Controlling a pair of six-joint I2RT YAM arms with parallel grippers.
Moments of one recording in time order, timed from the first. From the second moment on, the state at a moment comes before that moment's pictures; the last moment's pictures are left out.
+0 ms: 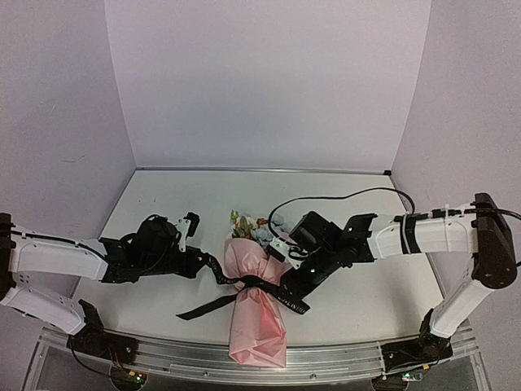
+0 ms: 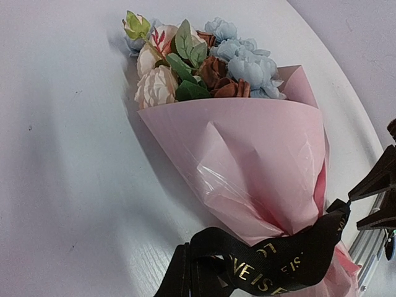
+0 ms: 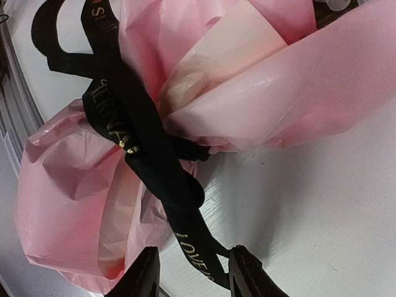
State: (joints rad) left arm -0.90 1.25 0.52 0.09 -0.05 -0.54; right arm 1.03 1.63 1.05 -0.52 -0.20 0.29
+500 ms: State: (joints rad) left arm -0.90 1.25 0.52 0.09 -0.04 -0.54; right arm 0.99 1.64 1.06 -0.52 -0.24 0.32
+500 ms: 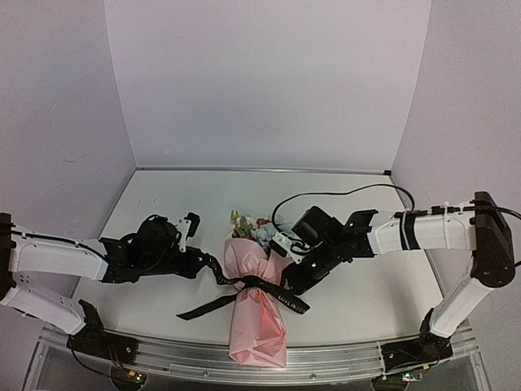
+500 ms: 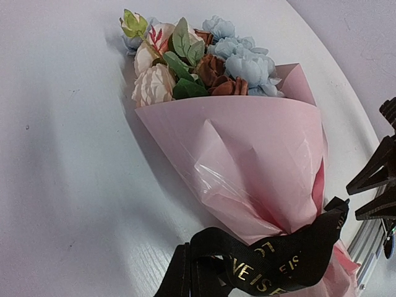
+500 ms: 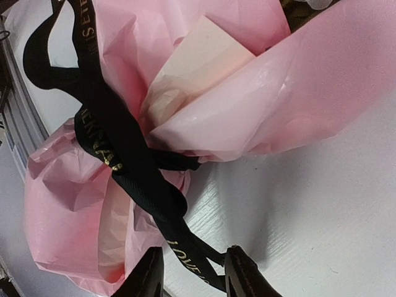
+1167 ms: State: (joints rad) left arm -0.90 1.26 0.54 0.08 -0.03 -0.54; right arm 0.95 1.67 1.07 -0.50 -0.38 0.36
